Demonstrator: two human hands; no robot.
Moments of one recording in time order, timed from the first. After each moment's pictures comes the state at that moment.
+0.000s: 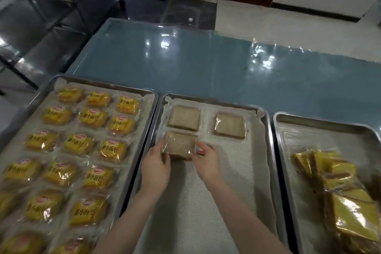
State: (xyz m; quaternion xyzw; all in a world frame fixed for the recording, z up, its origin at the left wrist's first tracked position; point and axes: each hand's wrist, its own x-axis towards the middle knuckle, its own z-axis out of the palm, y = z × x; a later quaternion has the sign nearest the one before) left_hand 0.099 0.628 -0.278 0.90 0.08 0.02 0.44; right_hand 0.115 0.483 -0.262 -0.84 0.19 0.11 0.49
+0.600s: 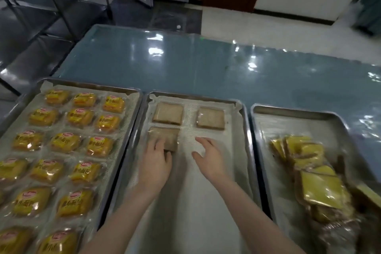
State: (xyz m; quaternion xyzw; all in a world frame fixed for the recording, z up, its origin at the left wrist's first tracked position) left_hand 0.075 0.594 -0.259 0.95 -0.01 0.02 0.31; right_hand 0.071 0.427 -0.235 -0.91 0.10 0.08 0.40
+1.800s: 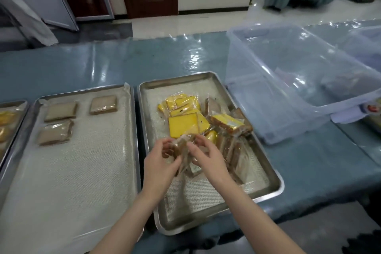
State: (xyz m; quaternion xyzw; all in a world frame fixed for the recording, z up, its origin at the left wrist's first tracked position) left_hand -0.165 0.279 -0.185 0.83 -0.14 -0.01 0.55; right_hand -0.210 0.139 -0.186 -0.75 0.21 -0.05 0.62
